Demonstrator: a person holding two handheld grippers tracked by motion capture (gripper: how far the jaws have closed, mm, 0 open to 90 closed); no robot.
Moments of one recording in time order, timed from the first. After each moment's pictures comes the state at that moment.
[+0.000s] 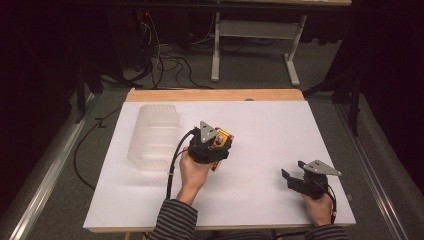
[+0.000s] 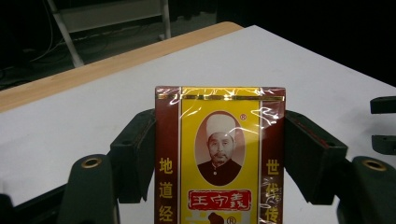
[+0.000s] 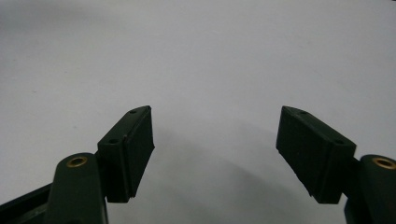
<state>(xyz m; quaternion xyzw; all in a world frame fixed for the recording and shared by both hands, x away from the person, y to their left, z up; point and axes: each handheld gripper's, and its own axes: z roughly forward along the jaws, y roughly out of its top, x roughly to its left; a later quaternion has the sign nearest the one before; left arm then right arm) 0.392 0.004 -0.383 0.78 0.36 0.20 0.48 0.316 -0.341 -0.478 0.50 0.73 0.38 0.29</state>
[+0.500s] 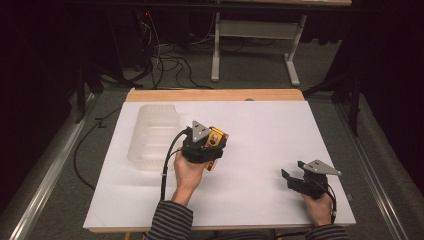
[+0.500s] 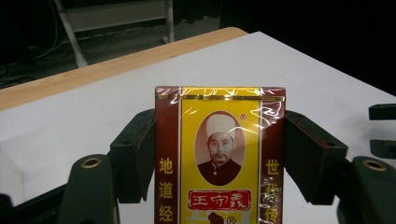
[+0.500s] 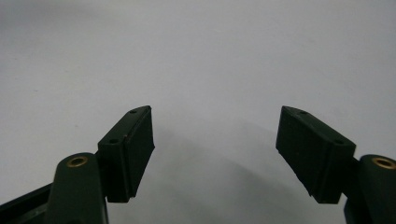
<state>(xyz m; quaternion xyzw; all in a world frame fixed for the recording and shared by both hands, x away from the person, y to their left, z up) 0.390 0.019 -0.379 0.77 0.37 0.20 0.49 0.316 -0.342 -0.478 0.50 0.73 0.38 0.28</state>
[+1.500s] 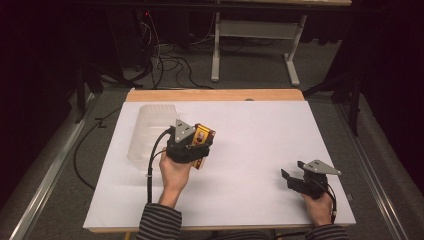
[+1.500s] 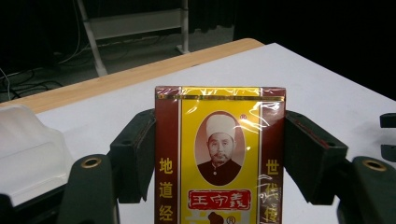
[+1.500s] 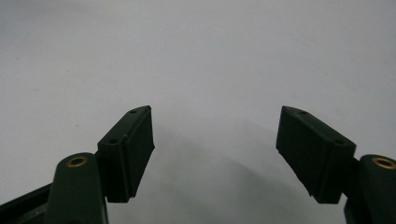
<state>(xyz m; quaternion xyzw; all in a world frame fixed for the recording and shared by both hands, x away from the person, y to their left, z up) 0.381 0.054 -0.363 0.75 0.39 0.22 0.49 0.317 -0.342 -0.478 0.50 0.73 0.38 0.28</state>
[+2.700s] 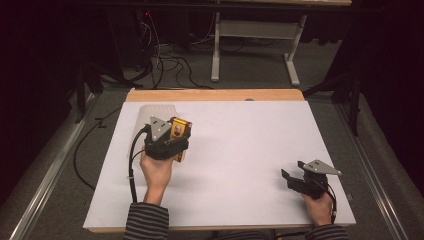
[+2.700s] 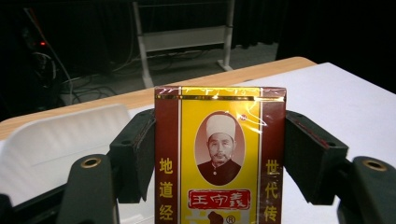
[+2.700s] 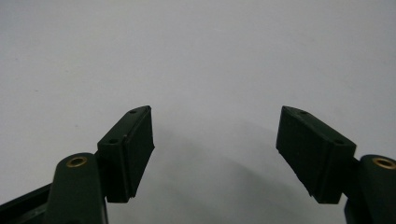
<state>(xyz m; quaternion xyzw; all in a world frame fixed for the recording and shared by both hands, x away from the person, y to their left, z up) 0.384 0.103 -0.355 0.70 0.43 0.29 0.48 0.317 -0.342 -0.478 0.50 0.73 0.38 0.28</state>
